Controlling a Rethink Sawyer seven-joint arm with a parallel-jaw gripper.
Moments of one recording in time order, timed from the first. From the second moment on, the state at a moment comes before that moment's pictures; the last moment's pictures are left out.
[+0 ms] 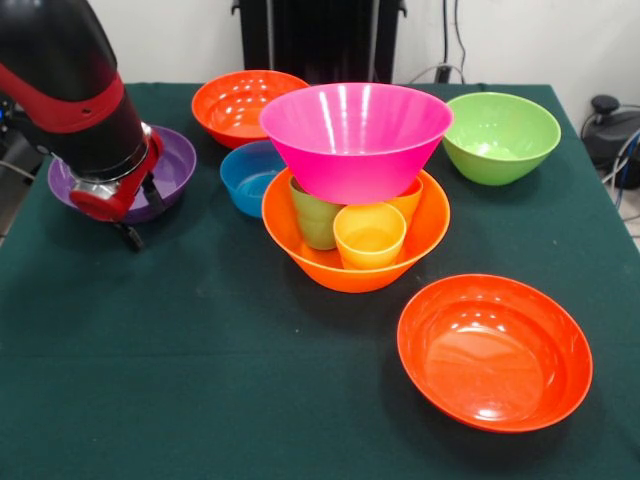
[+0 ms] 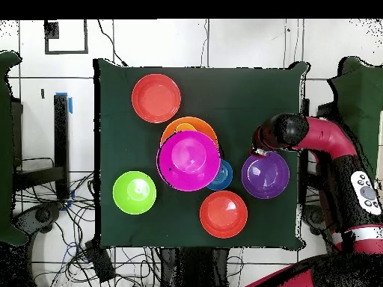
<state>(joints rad) -0.92 -0.31 0.65 1.26 -0.70 1.12 0.36</state>
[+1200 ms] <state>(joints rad) -0.94 -0.37 0.65 1.26 -0.70 1.15 0.36</state>
